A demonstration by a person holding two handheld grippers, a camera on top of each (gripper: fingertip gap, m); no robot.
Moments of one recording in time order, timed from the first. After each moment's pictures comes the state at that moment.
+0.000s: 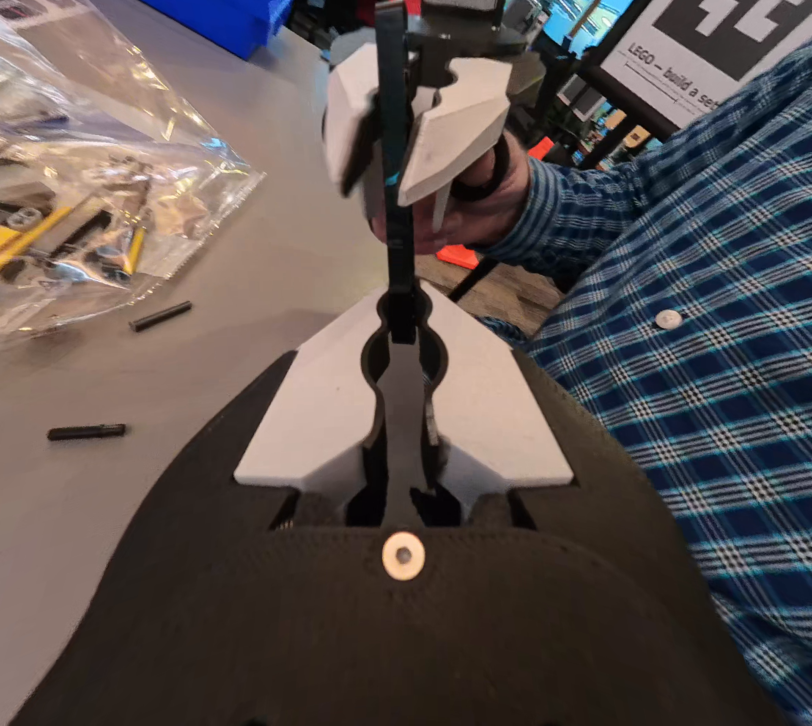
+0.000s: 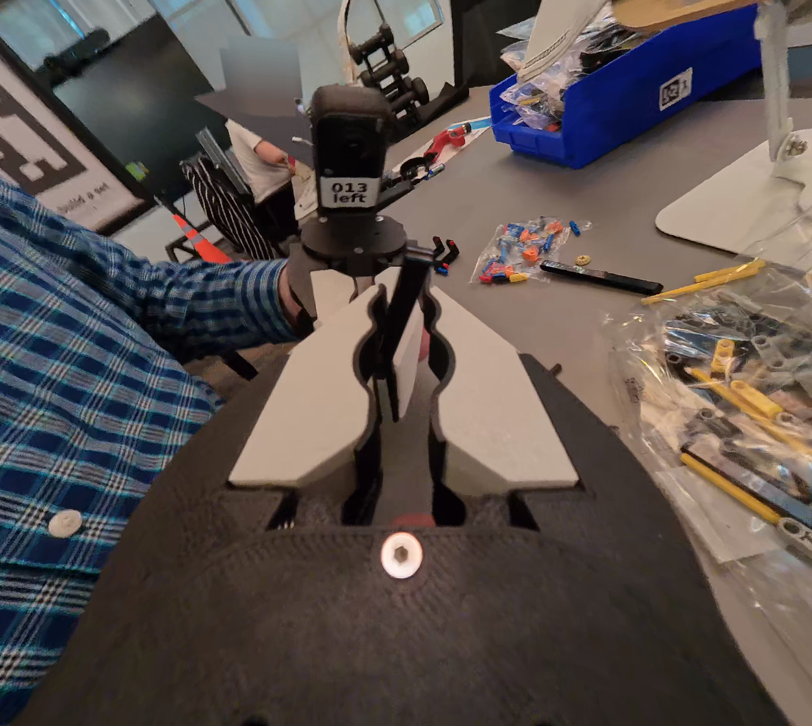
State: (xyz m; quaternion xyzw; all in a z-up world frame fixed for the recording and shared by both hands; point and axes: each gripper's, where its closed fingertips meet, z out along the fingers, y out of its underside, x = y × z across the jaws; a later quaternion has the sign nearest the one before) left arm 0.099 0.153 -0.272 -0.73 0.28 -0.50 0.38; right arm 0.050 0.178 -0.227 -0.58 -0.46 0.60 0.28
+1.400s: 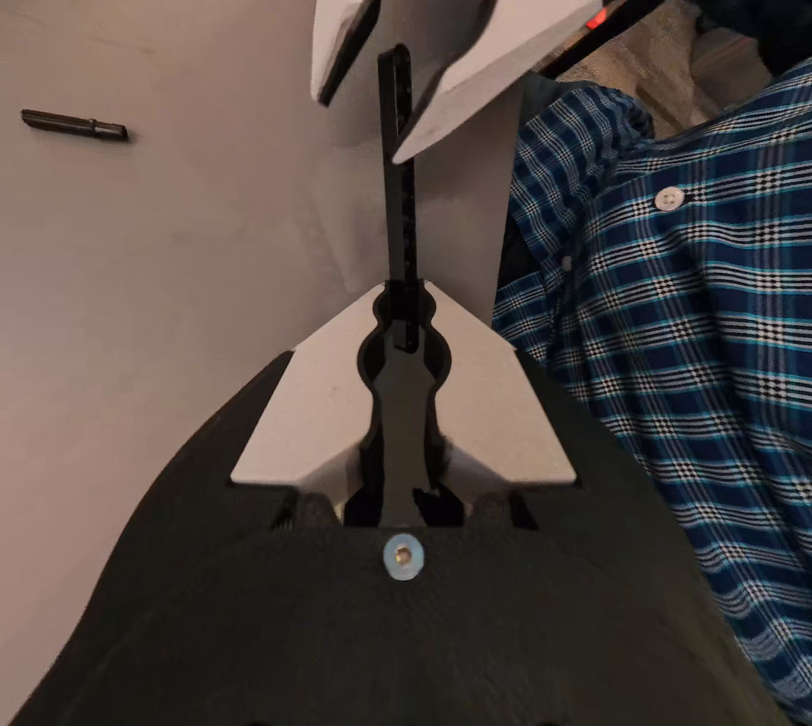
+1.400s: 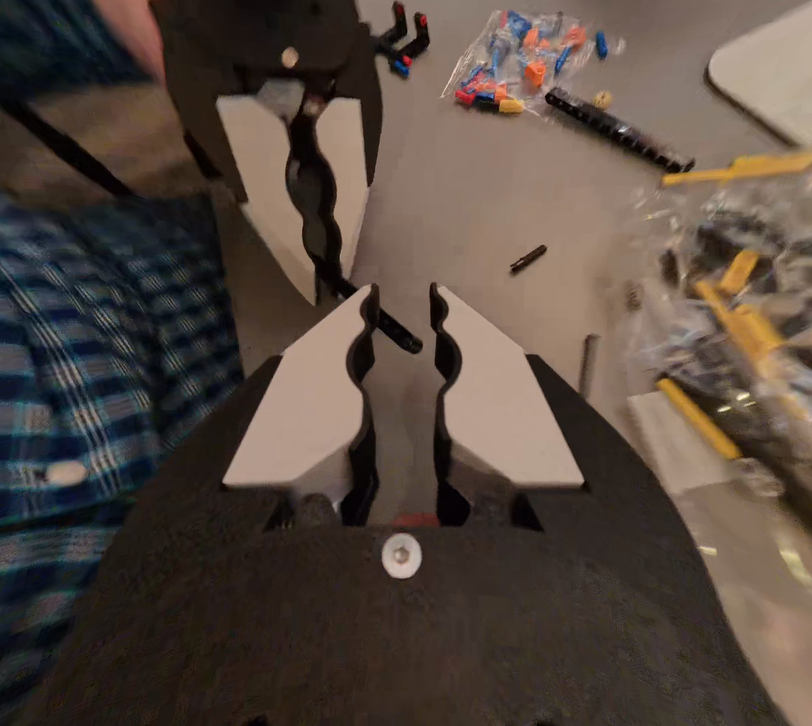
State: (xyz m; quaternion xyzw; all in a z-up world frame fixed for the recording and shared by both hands) left arm 0.049 0.104 -0.367 -0.87 0.33 -0.34 0.16; right arm 0.045 0.158 -0.329 -0.61 -0.64 0.39 0.25
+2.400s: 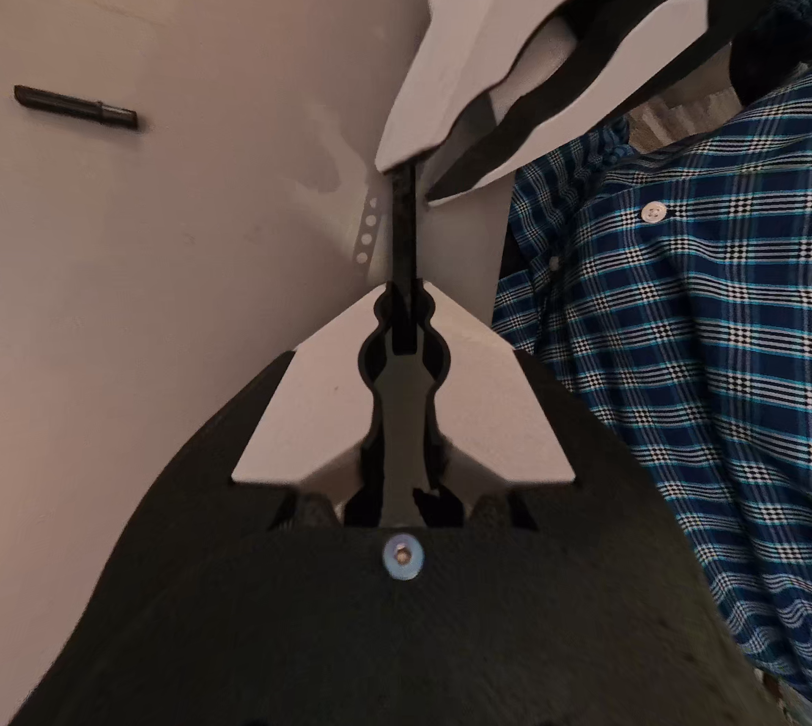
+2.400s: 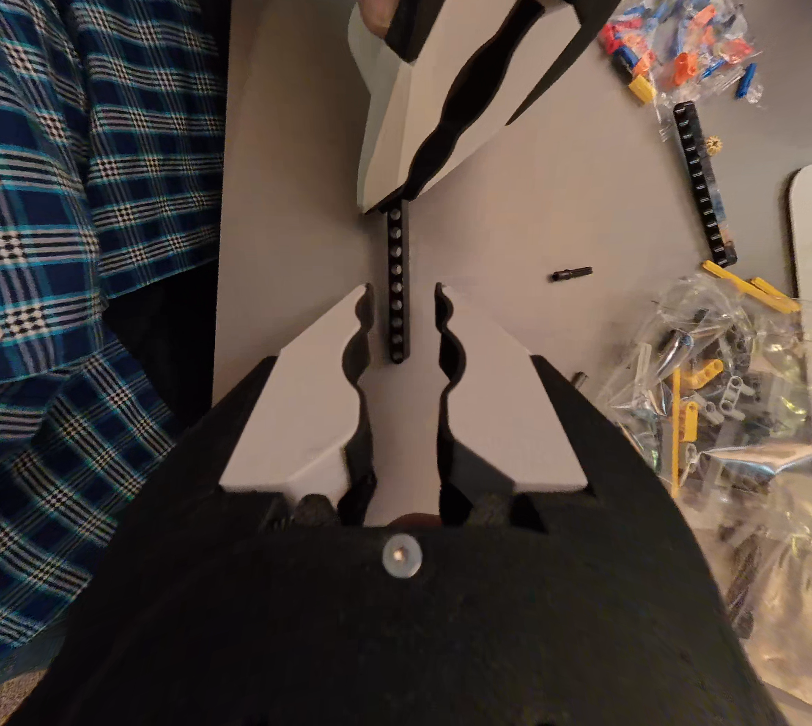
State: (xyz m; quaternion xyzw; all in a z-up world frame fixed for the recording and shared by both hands) left arm 0.047 0.110 -0.370 -0.87 0.31 -0.37 0.10; right arm 0.063 0.139 -0.361 -0.44 -0.83 0.22 0.24
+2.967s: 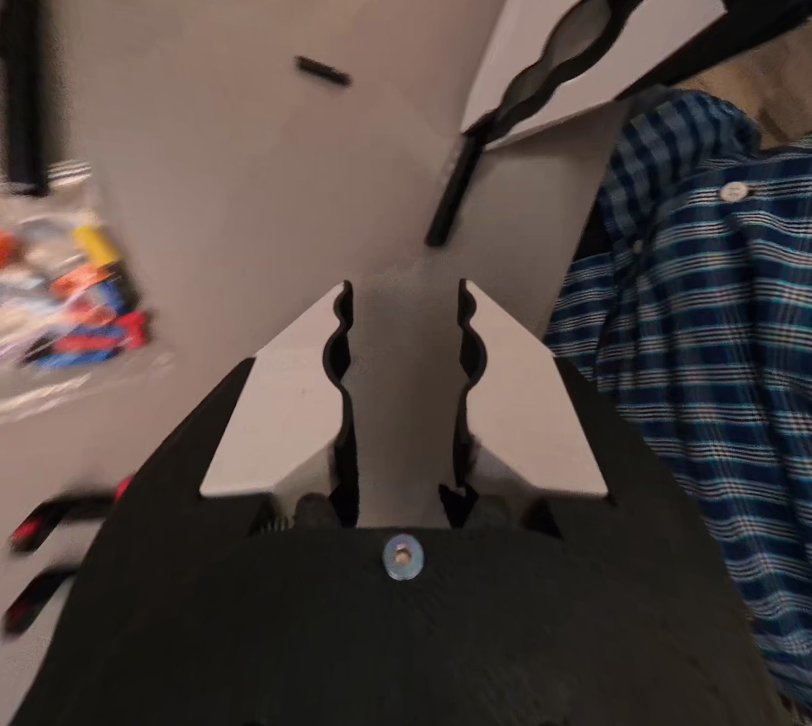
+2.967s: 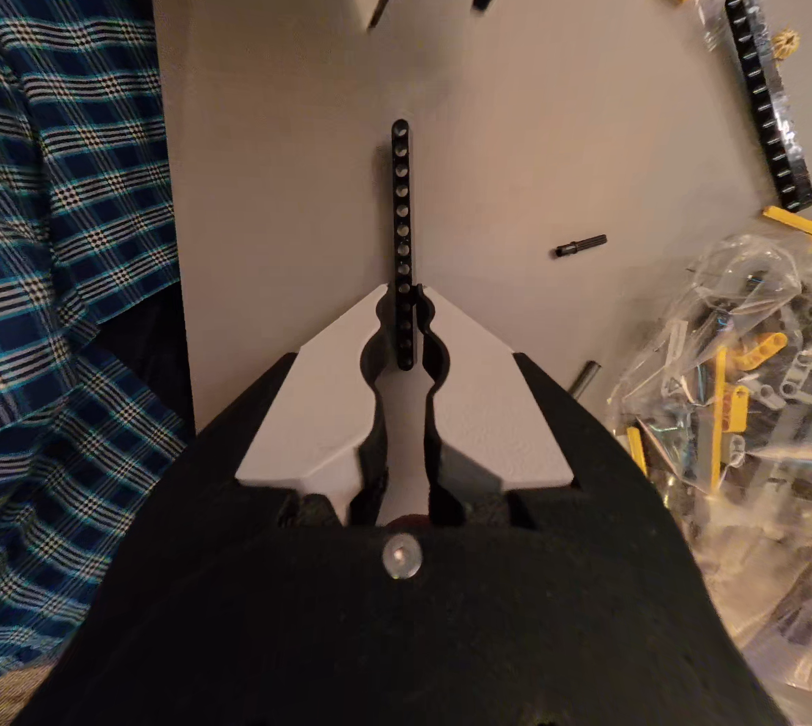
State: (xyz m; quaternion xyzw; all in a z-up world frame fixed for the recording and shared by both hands) left arm -0.029 0.122 -0.344 -0.92 0.26 -0.24 0.17; right arm 0.056 0.151 -0.375 -0.51 -0.82 0.21 0.17
